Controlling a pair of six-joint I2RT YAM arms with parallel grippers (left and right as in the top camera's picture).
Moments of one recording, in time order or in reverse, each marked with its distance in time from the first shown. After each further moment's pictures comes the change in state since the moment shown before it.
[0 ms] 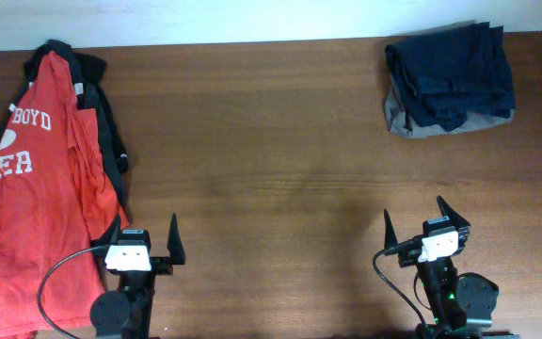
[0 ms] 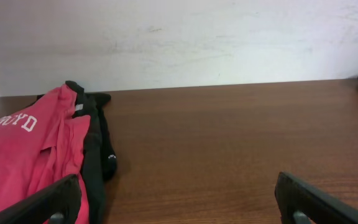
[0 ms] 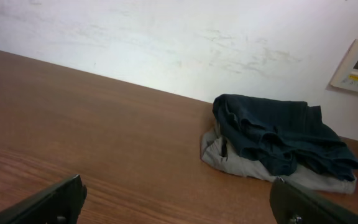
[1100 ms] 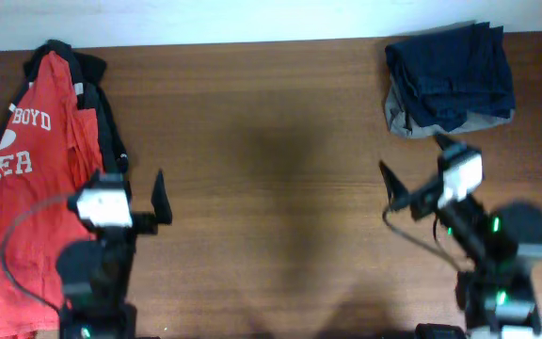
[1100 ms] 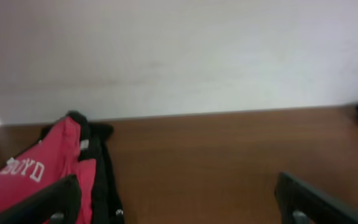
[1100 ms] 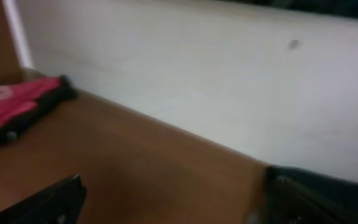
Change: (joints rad) left arm 0.000 0.611 0.497 0.047 0.007 0.011; right arm -0.001 0.743 0.665 0.001 -0.315 0.019
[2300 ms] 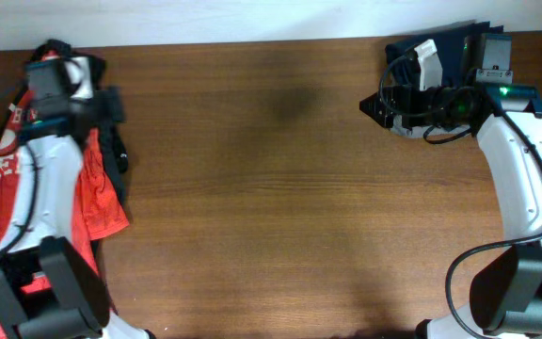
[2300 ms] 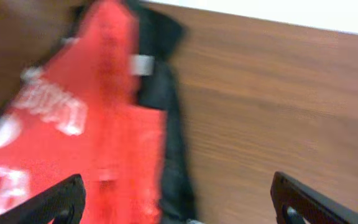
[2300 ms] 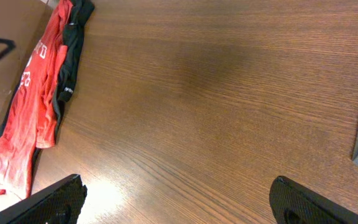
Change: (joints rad) left arm 0.206 1.149 0.929 -0.409 -0.122 -0.020; right arm 0.000 0.965 0.887 -0.817 -0.142 0.057
